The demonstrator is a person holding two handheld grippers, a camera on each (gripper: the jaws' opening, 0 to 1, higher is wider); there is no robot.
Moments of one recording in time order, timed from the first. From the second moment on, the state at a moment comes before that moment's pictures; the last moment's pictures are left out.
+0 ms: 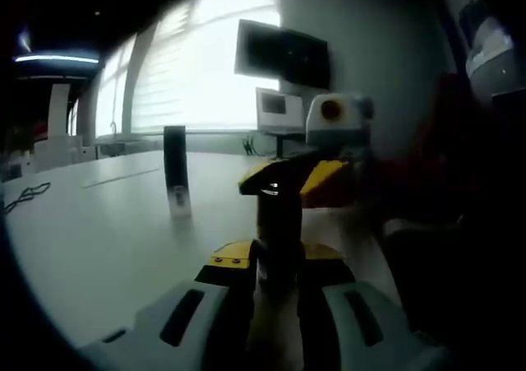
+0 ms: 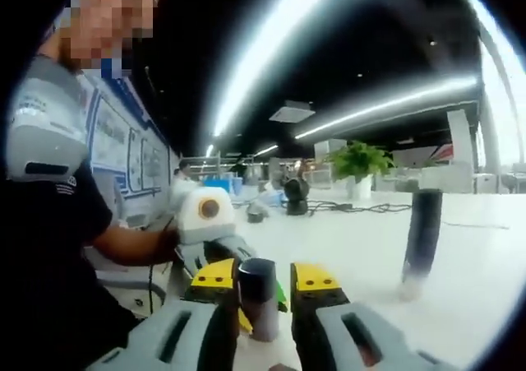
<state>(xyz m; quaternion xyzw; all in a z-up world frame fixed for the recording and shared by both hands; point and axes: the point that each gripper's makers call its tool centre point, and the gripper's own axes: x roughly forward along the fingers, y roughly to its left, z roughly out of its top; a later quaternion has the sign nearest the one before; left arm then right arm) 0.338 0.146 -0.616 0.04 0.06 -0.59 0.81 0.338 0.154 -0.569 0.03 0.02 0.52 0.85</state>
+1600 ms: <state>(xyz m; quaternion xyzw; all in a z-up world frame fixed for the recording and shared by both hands) 0.336 0.147 -0.613 0.04 0.05 -0.59 0.80 0.335 0.172 -0.575 -0.04 0.04 0.59 0.81</state>
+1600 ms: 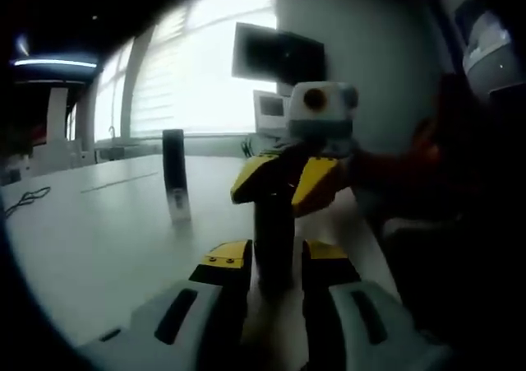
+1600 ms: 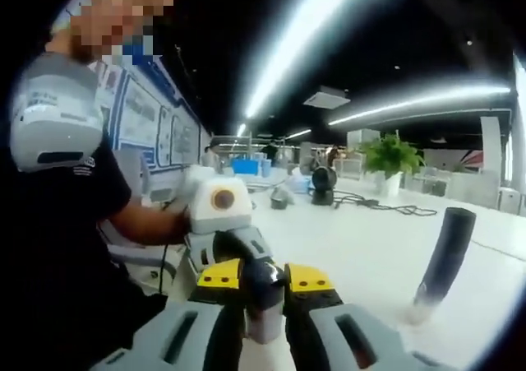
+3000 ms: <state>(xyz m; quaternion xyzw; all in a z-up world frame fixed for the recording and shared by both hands) 0.341 0.142 -0.621 0.05 0.06 -0.58 0.81 0.345 0.167 -0.577 -0.02 0.05 0.38 0.92</state>
